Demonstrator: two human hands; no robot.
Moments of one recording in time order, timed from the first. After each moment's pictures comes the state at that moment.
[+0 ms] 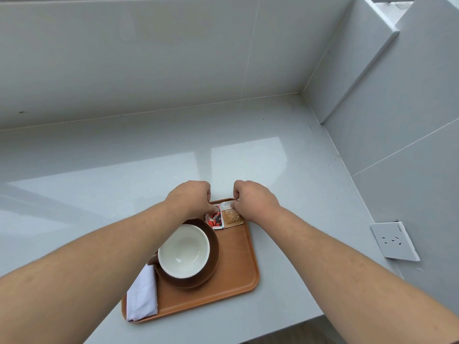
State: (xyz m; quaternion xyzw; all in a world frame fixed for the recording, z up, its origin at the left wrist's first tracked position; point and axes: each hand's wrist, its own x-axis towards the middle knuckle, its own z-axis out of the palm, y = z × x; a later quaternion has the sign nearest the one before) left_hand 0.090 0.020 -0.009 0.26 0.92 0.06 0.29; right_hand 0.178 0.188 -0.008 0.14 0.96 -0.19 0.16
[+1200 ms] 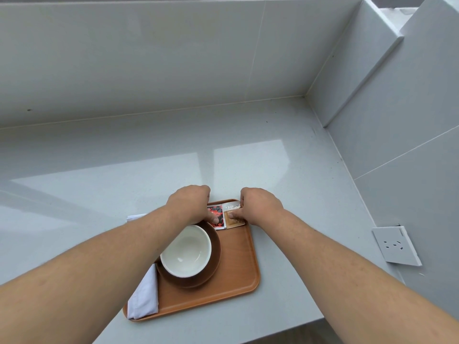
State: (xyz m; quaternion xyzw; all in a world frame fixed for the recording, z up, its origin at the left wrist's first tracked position) left_hand 0.099 0.012 -0.005 0.24 0.92 0.03 0.30; right_hand 0.181 0.188 -0.004 0.17 0.94 -0.15 0.26
